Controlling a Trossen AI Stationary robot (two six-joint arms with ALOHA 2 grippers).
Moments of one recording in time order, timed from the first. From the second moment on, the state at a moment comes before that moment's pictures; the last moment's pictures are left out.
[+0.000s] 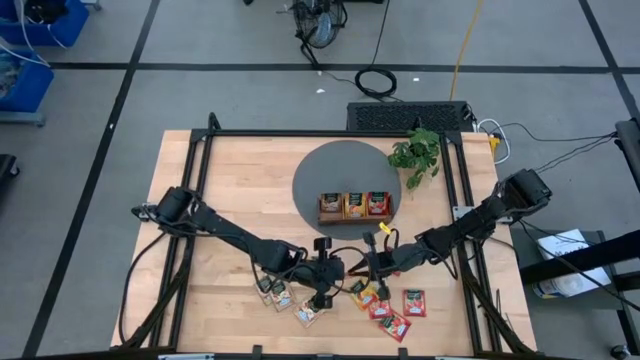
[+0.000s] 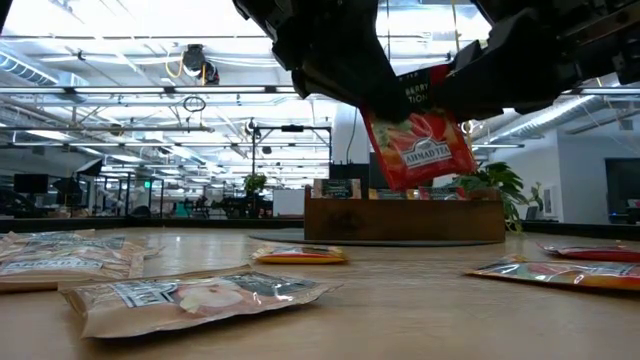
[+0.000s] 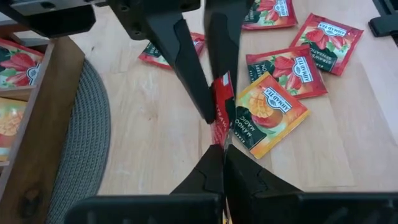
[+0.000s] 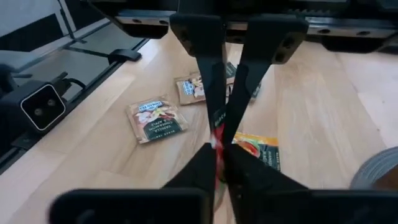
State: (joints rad) left arm -0.38 1.99 1.43 -0.23 -0.32 -0.21; right arm 0.46 1.55 0.54 0.66 0.21 0.04
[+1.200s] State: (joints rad) left arm -0.40 1.98 1.43 -0.28 -0.32 -0.24; right arm 0.49 1.55 0.54 0.57 0.27 0.04
